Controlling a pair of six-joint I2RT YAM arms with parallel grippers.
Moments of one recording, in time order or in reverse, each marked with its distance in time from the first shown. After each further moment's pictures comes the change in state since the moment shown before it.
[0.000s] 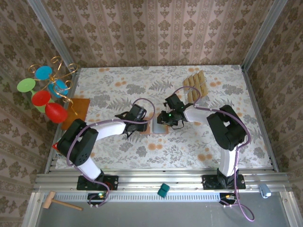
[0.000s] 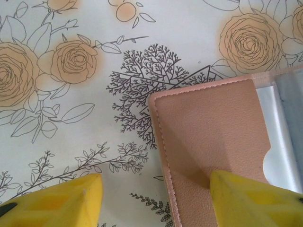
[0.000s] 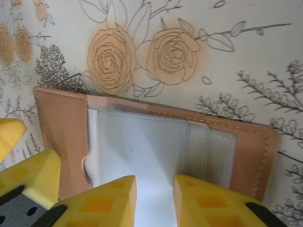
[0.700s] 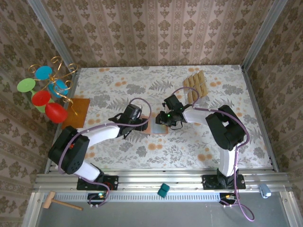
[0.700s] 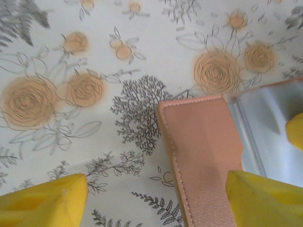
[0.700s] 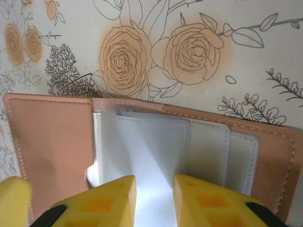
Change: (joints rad) left arm 0.029 -0.148 -0.083 0.097 0.042 0.051; right arm 0.014 0.008 -0.012 0.047 -0.006 0.035
